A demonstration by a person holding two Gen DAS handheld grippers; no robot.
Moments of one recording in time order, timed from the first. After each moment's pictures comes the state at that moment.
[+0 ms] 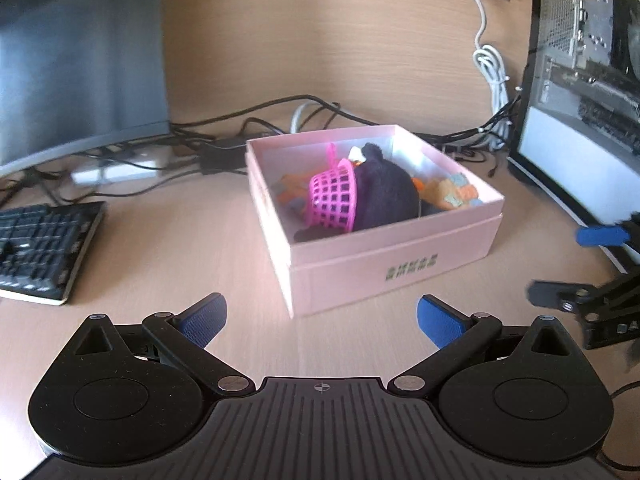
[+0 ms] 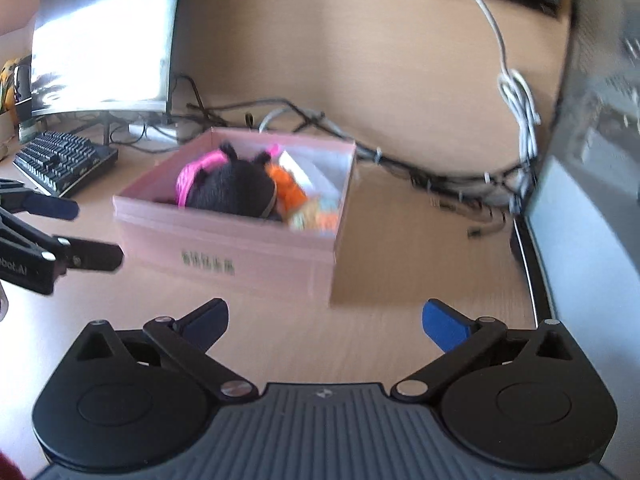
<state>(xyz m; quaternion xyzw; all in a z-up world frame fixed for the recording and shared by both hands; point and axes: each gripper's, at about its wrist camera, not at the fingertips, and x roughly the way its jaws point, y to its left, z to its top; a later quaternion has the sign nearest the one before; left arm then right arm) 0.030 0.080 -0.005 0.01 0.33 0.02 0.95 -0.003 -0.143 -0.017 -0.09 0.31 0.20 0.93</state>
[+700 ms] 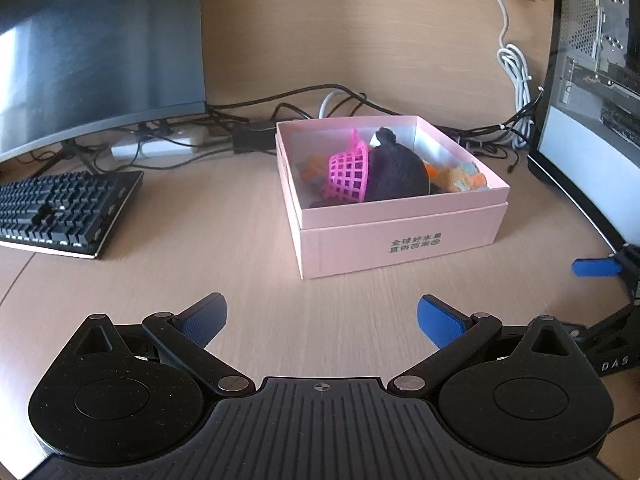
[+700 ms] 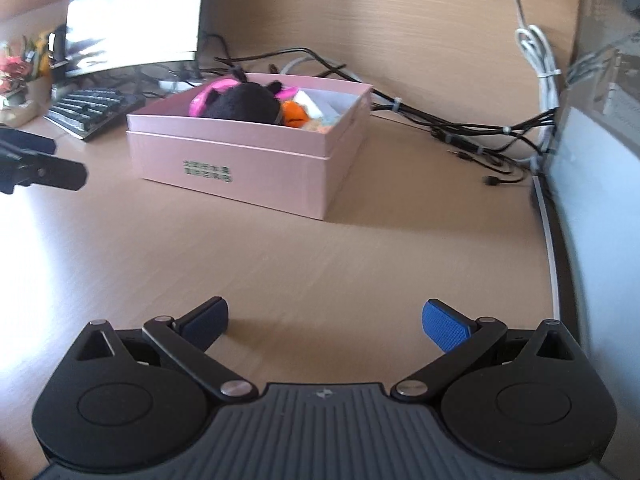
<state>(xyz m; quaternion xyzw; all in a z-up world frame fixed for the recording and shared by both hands) 0.006 0.066 -0.001 -0.01 0.34 0.07 0.94 -0.009 -0.177 -0.060 -0.12 0.32 0.27 0.90</state>
